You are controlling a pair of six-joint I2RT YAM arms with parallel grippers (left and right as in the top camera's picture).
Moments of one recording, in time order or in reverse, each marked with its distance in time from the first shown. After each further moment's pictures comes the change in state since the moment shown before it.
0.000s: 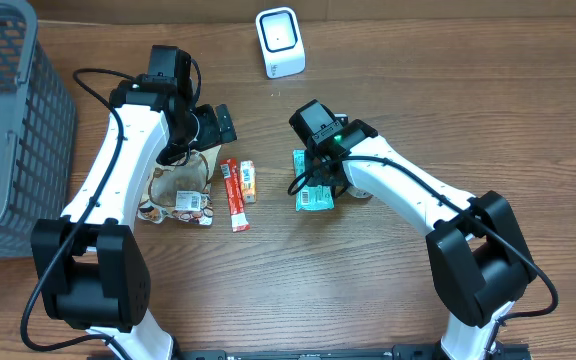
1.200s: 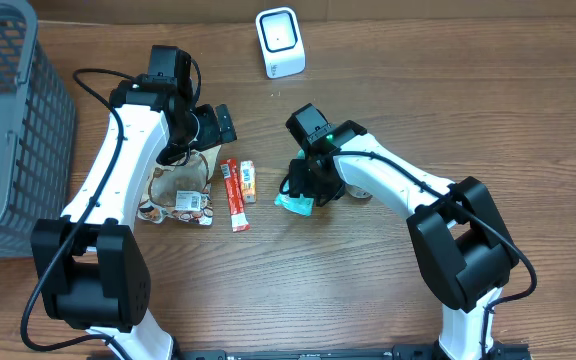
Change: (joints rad) left arm 0.000 0.000 0.000 0.000 0.000 0.000; right arm -0.002 0.090 0.035 -0.005 -0.353 0.031
